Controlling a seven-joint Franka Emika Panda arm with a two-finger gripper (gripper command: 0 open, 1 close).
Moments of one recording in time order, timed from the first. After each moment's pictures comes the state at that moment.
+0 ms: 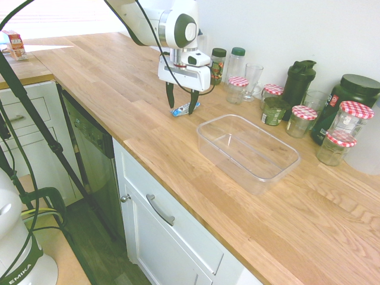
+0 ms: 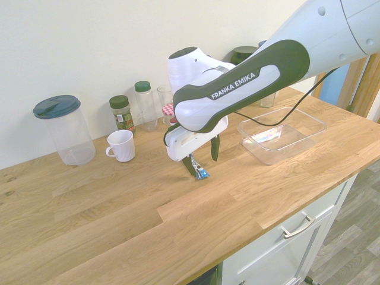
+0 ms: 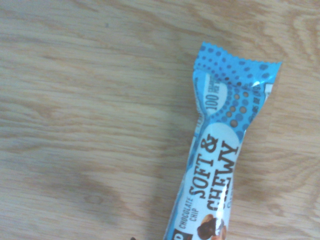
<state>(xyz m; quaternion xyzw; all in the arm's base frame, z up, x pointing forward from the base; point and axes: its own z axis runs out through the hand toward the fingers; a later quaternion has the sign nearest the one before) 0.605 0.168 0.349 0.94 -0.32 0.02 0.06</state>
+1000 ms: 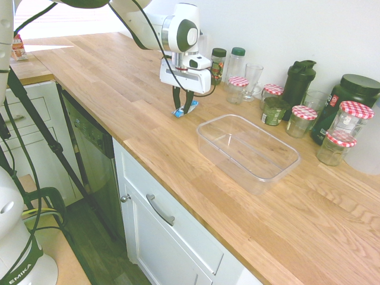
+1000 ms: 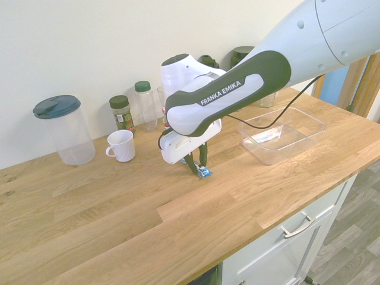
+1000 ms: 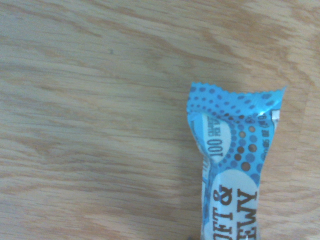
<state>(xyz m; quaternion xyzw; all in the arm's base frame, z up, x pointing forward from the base) 0.622 0.180 0.336 0.95 -0.32 0.01 0.06</state>
